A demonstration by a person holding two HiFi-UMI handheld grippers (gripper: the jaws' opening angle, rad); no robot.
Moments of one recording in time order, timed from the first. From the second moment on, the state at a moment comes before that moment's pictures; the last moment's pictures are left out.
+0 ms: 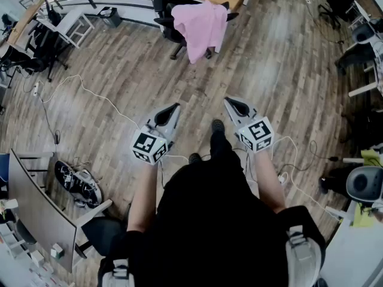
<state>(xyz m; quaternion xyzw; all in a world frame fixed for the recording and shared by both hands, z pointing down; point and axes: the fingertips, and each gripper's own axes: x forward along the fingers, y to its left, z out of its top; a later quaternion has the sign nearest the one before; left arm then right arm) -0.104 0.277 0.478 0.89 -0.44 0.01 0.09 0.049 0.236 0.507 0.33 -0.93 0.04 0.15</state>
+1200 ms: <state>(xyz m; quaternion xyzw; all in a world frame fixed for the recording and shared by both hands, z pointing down) -0.091 0.190 0.495 0.89 -0.44 0.02 0.13 0.083 0.145 0.528 0.34 -0.92 0.06 0.16</state>
